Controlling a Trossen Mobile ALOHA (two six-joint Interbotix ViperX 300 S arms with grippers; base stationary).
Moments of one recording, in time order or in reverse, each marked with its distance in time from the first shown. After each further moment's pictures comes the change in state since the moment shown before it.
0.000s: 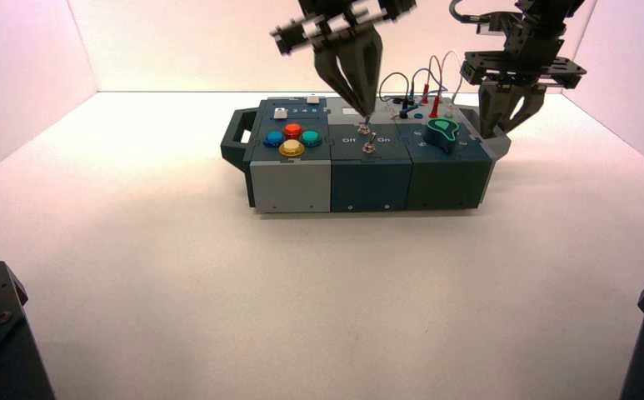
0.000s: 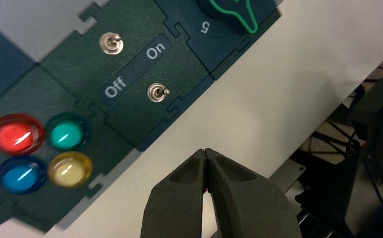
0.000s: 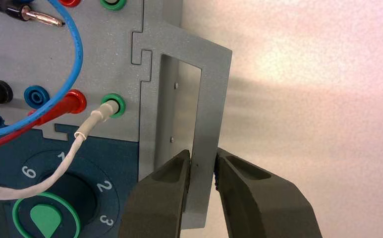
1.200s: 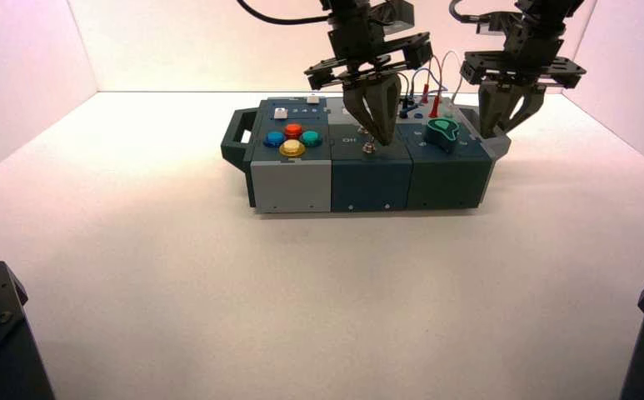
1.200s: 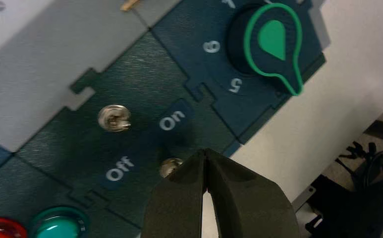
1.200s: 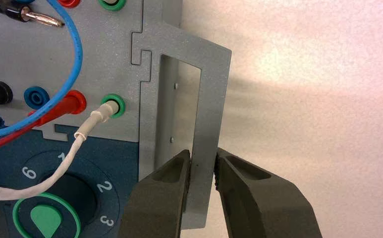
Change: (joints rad) left arm 0.012 0.229 -0.184 -0.005 0.000 -0.008; right arm 0.000 0.002 -0.002 -0.002 0.000 -0.002
